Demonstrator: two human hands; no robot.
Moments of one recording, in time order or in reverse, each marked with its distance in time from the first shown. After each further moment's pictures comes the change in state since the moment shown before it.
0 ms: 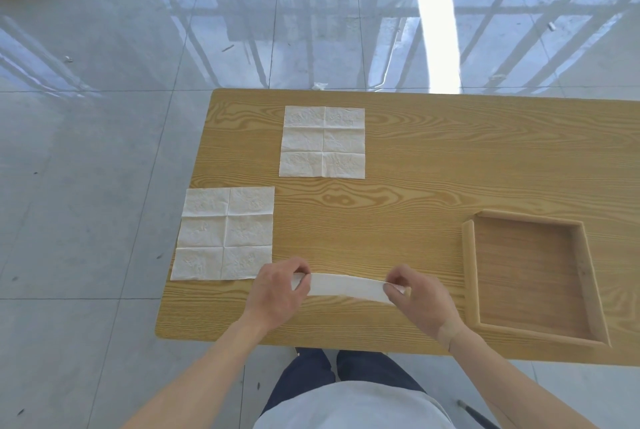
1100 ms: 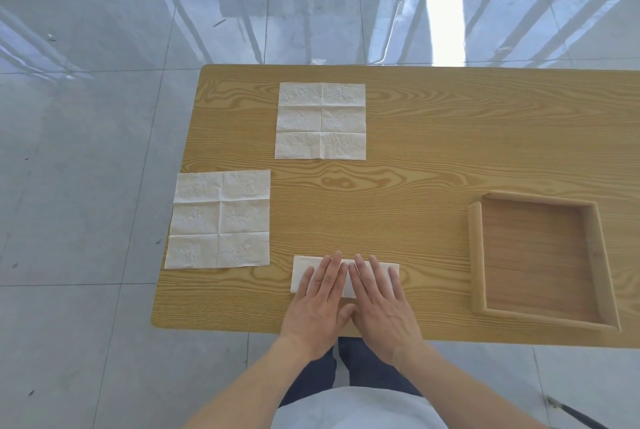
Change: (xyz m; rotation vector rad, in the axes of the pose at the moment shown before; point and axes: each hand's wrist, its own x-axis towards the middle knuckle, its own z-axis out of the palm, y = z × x) left_hand -0.034 0.013 0.083 0.563 -0.291 0.160; right_hand -0.014 0.002 0.095 -0.692 -0.041 -0.299
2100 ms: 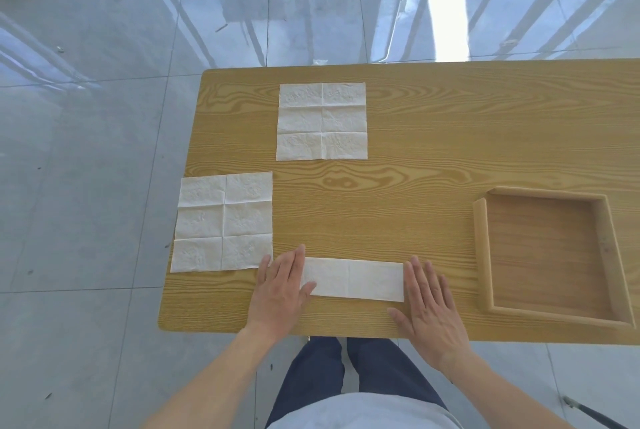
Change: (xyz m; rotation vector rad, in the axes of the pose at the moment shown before) left_hand -0.011 -0.063 -0.017 0.007 0.167 -0.156; right_hand -0.034 0.062 0.026 0.094 0.054 0.200
